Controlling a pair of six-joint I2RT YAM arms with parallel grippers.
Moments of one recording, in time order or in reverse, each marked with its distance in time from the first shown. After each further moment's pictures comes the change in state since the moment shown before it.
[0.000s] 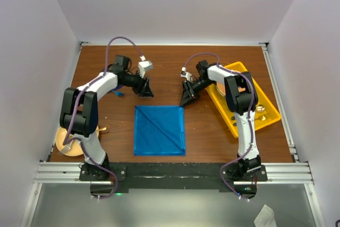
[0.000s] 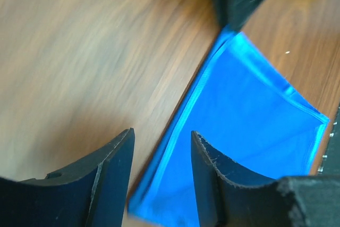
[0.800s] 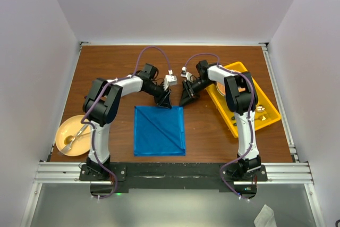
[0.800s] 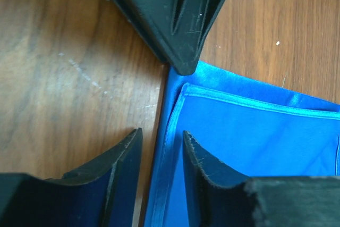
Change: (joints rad) left arm -0.273 0.269 0.129 0.072 0.043 0.139; right arm 0.000 0.000 -0.004 0.021 -0.015 0.043
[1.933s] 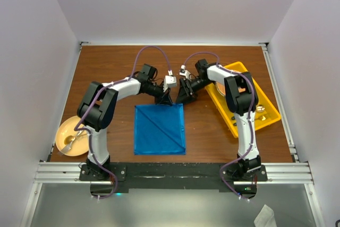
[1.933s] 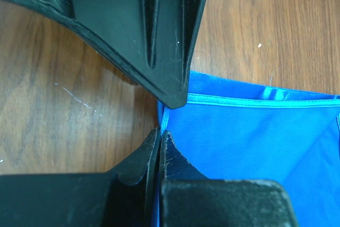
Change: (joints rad) left arm -0.018 -0.100 -0.087 0.086 0.029 0.076; right arm 0.010 -0.015 -0.001 0.029 -0.054 0.029
